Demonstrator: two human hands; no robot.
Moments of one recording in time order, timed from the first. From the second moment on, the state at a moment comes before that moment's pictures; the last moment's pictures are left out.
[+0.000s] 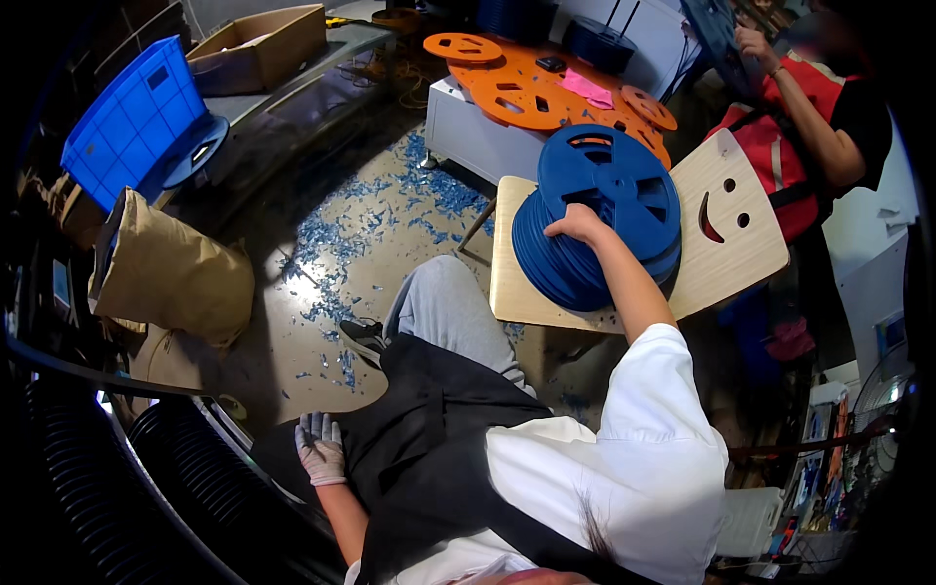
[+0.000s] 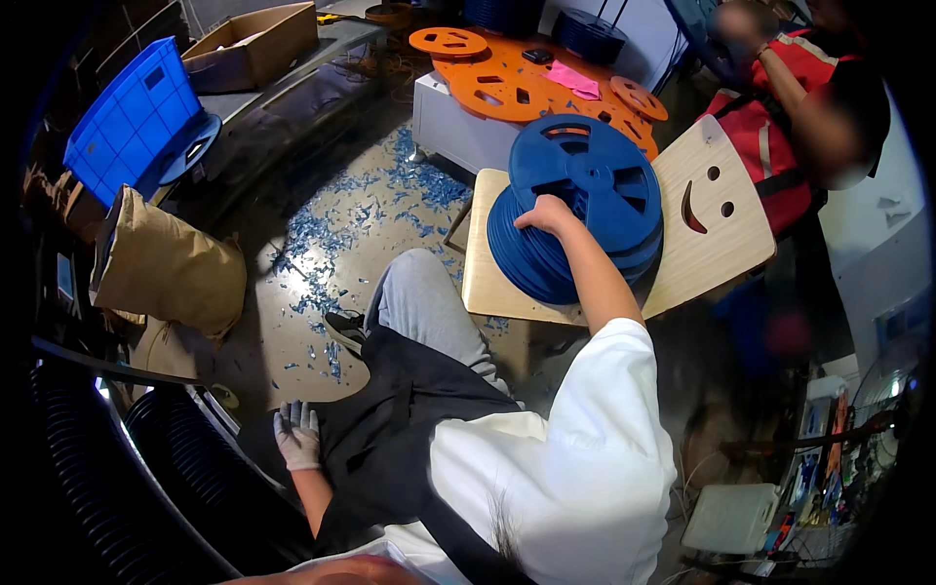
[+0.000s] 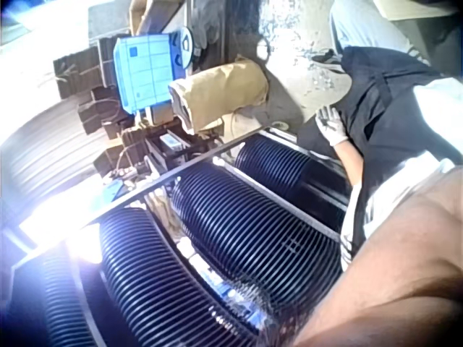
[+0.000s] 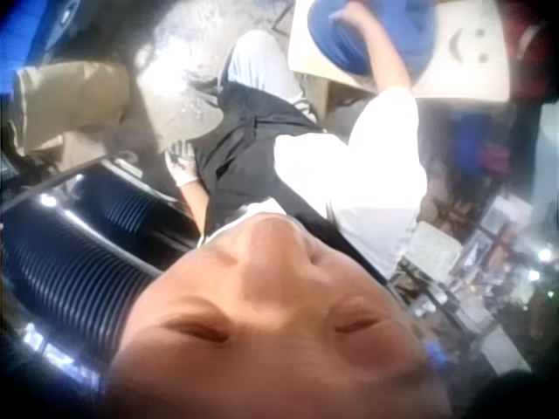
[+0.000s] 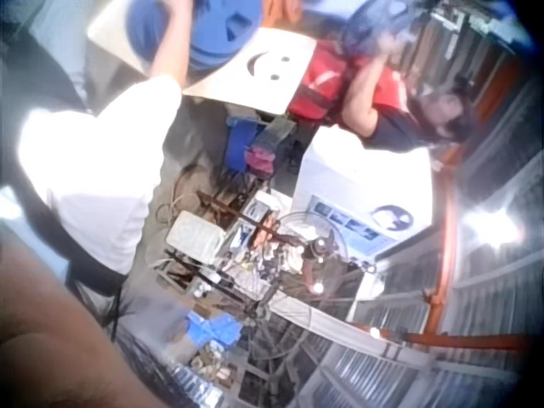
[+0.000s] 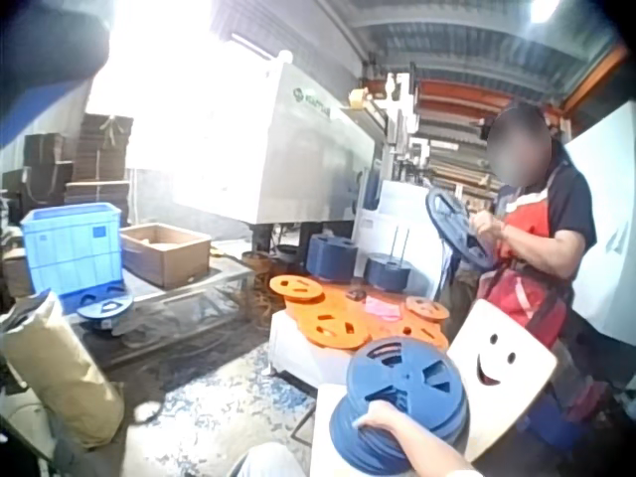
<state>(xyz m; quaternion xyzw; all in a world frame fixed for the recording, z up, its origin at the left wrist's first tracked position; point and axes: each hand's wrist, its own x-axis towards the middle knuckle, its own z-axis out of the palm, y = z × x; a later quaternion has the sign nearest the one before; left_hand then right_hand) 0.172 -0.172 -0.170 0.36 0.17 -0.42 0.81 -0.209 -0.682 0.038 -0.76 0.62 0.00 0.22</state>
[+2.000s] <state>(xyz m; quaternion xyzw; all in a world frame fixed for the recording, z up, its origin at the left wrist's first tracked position) 0.116 -0.181 0.032 0.41 -0.10 -0.49 0.76 0.016 -0.349 0.075 -0.84 0.05 -0.07 0.54</state>
